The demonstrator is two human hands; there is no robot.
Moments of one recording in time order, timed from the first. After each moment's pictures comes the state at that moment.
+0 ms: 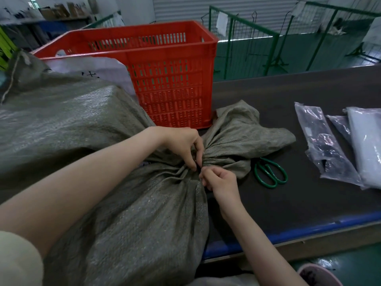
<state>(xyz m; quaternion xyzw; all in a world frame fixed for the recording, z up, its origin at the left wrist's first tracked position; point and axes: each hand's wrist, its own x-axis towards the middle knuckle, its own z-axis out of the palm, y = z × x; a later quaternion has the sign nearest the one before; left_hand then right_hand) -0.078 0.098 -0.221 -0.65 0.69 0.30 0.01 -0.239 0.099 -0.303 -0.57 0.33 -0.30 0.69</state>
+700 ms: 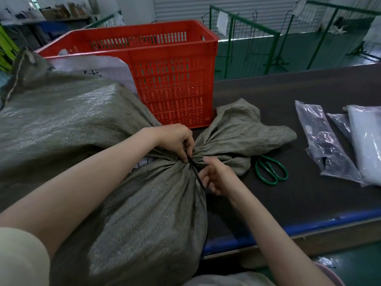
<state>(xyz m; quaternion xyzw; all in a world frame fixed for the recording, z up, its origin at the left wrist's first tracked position) -0.059 0.106 -0.229 -0.68 0.70 0.20 0.05 -0.239 0.085 -0.283 -0.59 0.38 -0.03 0.72</state>
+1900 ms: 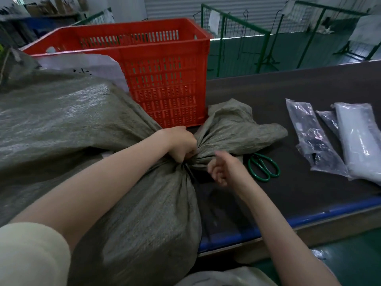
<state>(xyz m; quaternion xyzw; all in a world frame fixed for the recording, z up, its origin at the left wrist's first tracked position) -0.081 0.080 -0.249 -0.59 0.76 0.03 0.27 -0.253 0.062 -0.286 -0.58 0.40 -0.12 0.71</state>
